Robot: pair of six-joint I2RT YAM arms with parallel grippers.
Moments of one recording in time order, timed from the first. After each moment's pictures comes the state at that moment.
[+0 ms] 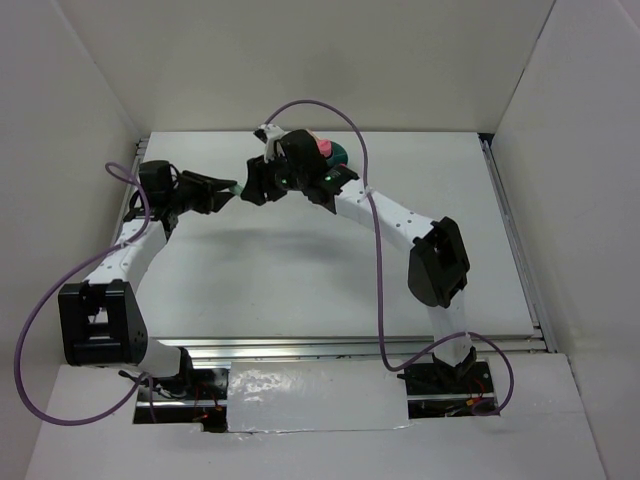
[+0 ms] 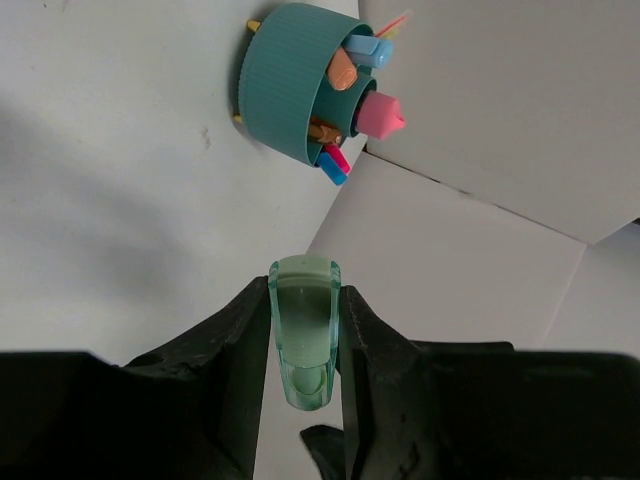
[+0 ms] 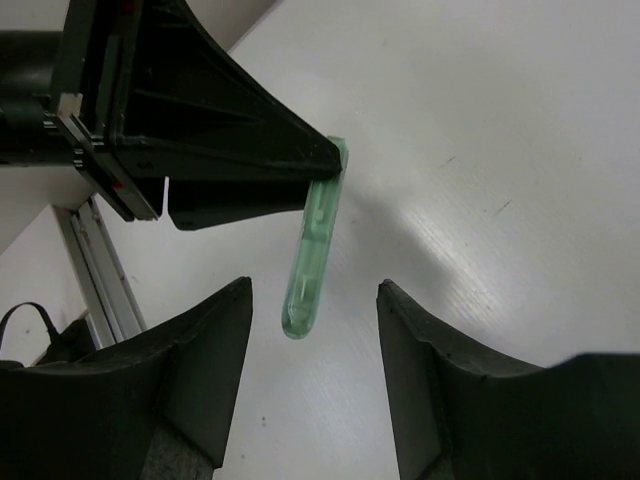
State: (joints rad) left arm 0.07 1.43 1.02 -0.11 0.51 -1.40; right arm 0.76 2.03 1.86 -0.24 -0.33 0.28
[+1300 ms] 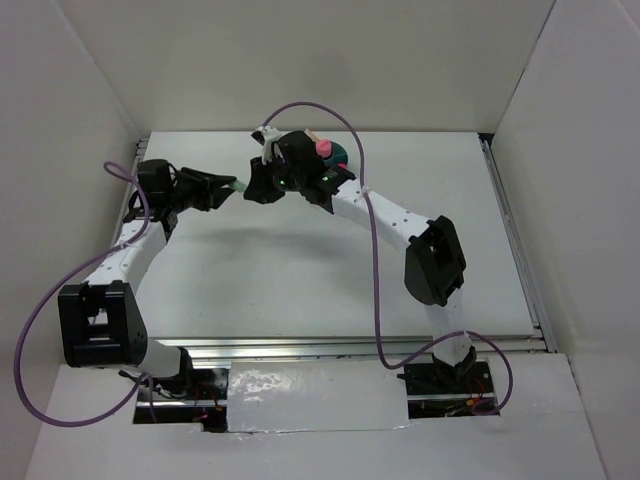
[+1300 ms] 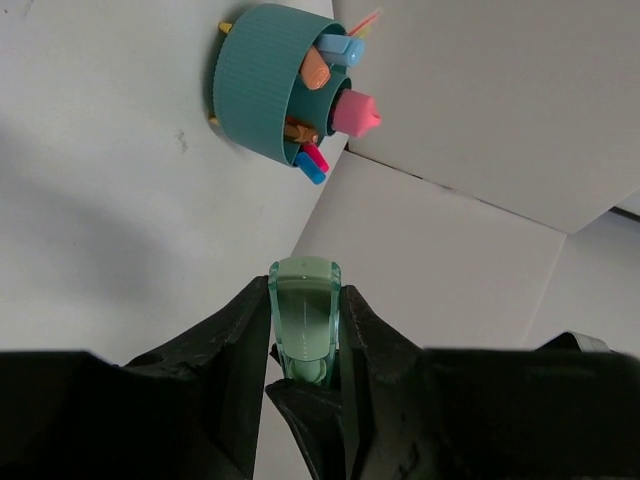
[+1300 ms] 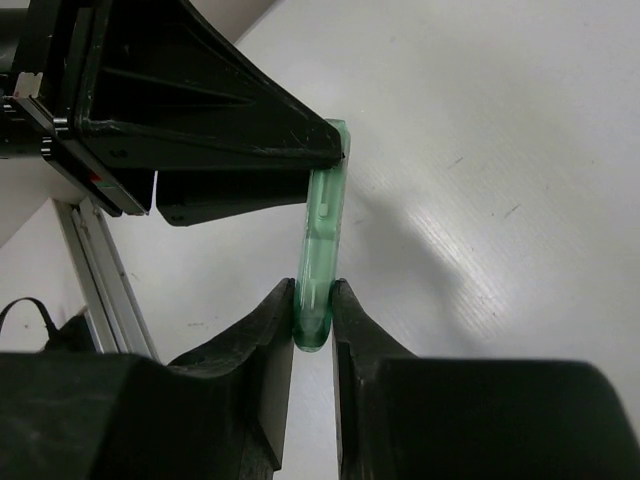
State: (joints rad) left arm 0.07 1.43 1.01 -0.06 0.51 -1.42; right arm 0.76 2.05 1.88 -0.23 -0.35 0.27
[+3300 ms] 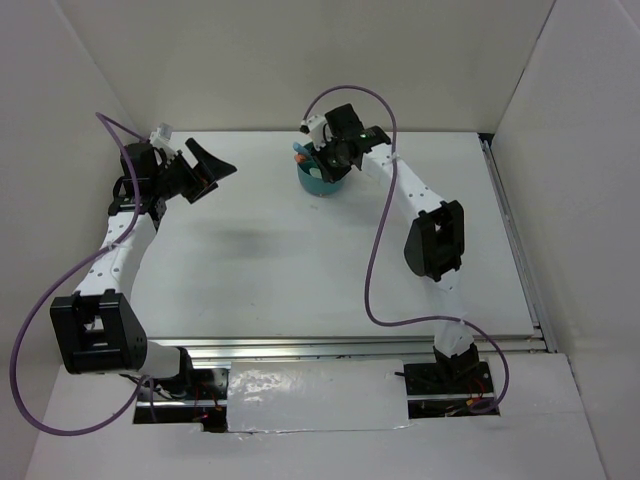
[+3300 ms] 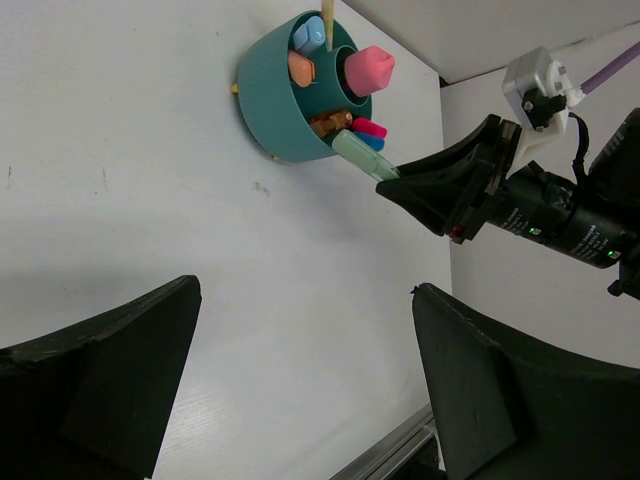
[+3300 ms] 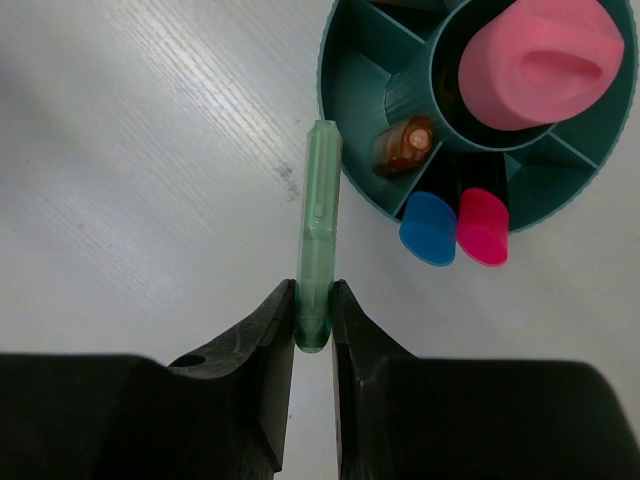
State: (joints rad) left arm 0.11 1.40 1.16 -0.17 0.60 -0.71; right arm 0.48 2.23 2.22 -0.85 -0.16 -0.29
